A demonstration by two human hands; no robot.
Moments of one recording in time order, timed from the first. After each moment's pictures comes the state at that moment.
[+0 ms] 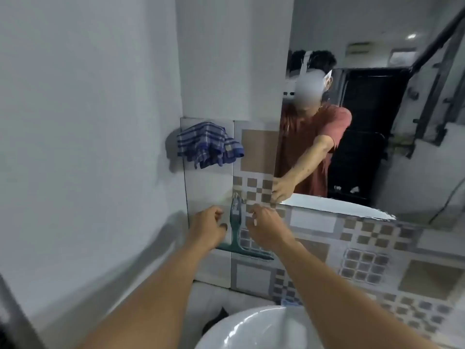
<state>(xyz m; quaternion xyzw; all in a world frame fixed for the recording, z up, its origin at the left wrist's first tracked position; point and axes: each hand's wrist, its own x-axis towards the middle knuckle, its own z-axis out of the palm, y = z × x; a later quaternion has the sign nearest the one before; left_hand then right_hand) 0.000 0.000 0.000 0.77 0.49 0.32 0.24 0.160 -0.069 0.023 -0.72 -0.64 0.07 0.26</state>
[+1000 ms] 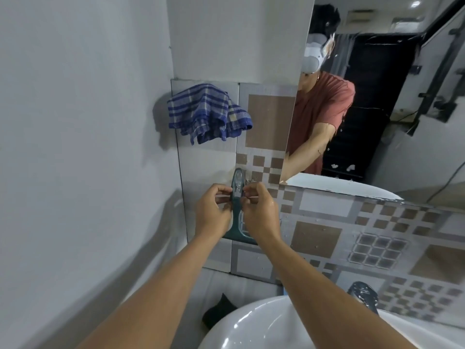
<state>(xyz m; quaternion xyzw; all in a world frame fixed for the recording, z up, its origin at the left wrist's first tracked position) 0.023 0.014 -0.023 0.68 0.41 0.51 0.34 0.129 -0.037 -0.013 -0.66 -0.49 0.13 0.56</state>
